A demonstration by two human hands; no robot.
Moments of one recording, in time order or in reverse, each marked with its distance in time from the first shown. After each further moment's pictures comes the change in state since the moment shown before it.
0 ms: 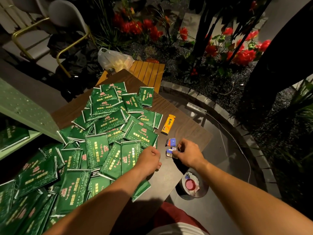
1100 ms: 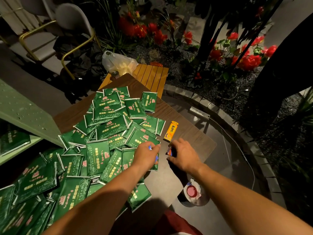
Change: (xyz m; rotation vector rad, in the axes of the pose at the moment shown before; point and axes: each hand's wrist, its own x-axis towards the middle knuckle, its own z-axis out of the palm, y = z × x) left_hand 0.018 0.028 -0.020 0.030 0.181 0.101; right_hand 0.024 -0.019 0.002 -0.337 -0.017 -0.313
